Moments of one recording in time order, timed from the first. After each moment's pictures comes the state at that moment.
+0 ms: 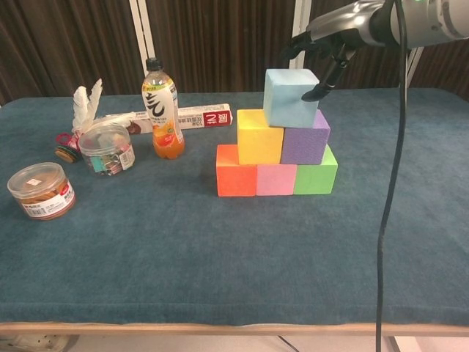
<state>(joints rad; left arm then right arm) -0.22 -1.08 -0.02 -1.58 1.47 1.30 -0.05 1.20 -1.13 0.15 -1.80 -0.34 0.85 -0.51</state>
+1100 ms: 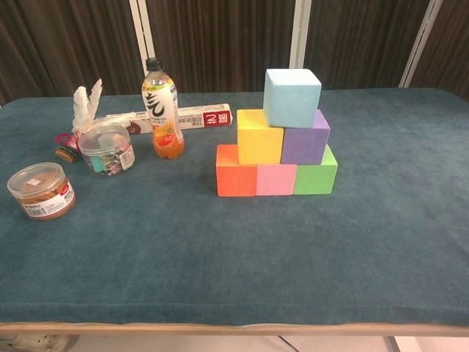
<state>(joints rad) -0.17 -1.18 0.00 -1.55 1.60 1.47 0.10 0.18 -1.17 -0.12 -1.55 -1.36 1.66 -0.03</state>
